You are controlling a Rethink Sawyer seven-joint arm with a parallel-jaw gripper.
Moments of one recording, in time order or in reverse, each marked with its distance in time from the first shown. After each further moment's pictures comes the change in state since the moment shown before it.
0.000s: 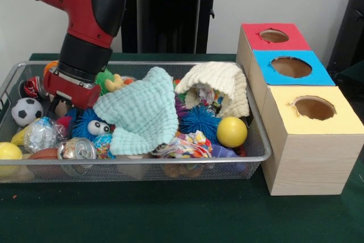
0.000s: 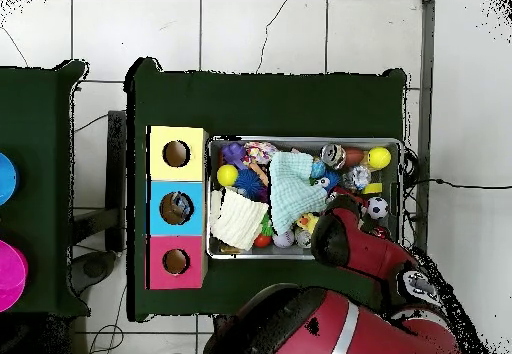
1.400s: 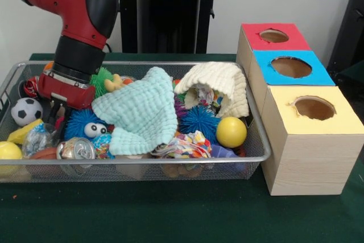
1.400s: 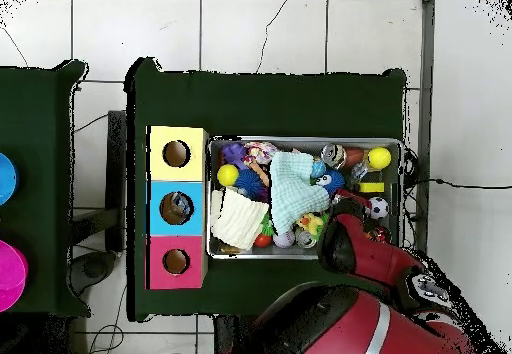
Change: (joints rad) arm -0.069 0.019 0.036 -0.003 -0.101 -0.125 0.000
